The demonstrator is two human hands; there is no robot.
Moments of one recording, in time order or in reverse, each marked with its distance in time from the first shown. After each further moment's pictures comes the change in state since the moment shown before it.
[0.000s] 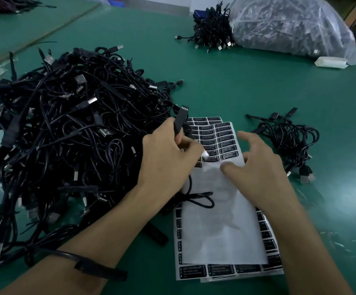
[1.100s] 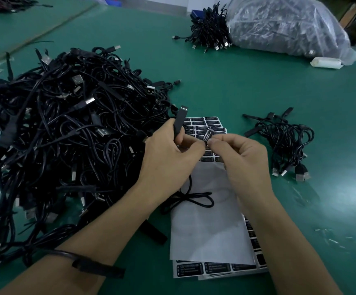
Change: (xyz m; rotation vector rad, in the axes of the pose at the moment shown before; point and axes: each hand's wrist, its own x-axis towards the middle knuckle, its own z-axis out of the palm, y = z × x) left_hand 0.000 0.004 -0.001 -0.154 -0.090 -0.099; right_hand -0.002 -0.022 0.020 0.633 0.099 -0.113
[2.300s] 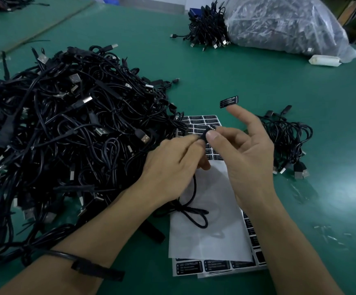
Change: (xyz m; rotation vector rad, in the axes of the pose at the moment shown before) left_hand -0.003 0.001 -0.002 0.231 -0.297 0.017; right_hand -0.001 0.000 0.000 0.174 -0.015 -0.172
